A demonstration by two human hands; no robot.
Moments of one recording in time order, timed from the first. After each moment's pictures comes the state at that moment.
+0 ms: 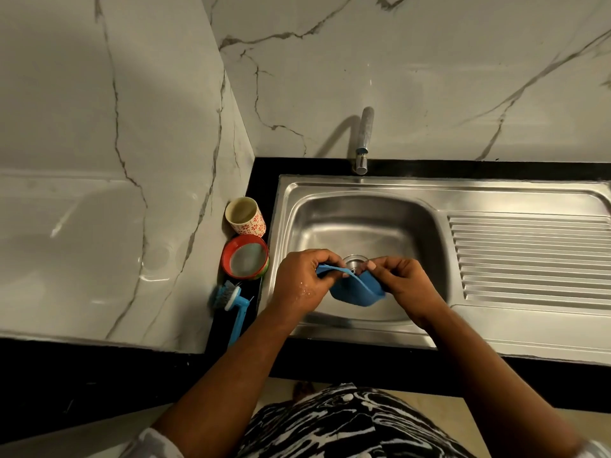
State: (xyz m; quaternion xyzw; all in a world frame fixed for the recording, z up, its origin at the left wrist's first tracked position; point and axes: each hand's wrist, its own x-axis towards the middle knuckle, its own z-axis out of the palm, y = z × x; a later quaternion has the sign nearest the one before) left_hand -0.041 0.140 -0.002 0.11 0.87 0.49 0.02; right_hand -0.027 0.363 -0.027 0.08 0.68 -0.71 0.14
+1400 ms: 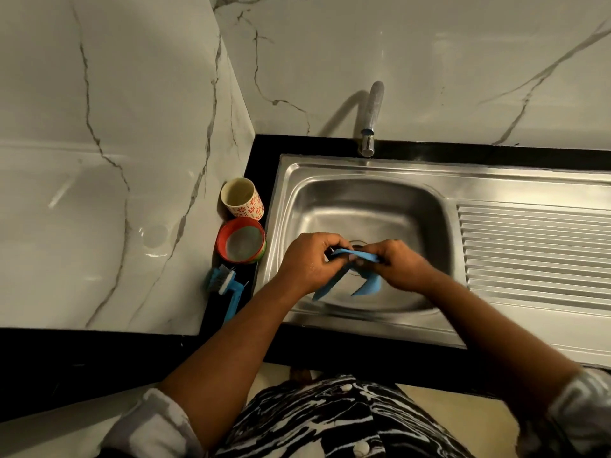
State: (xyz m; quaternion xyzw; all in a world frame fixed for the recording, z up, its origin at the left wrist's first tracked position) left_hand -0.071 0.159 -0.025 0.12 0.90 0.41 0.11; right_hand -0.078 0.382 -0.041 -0.15 0.88 -0.39 0.22
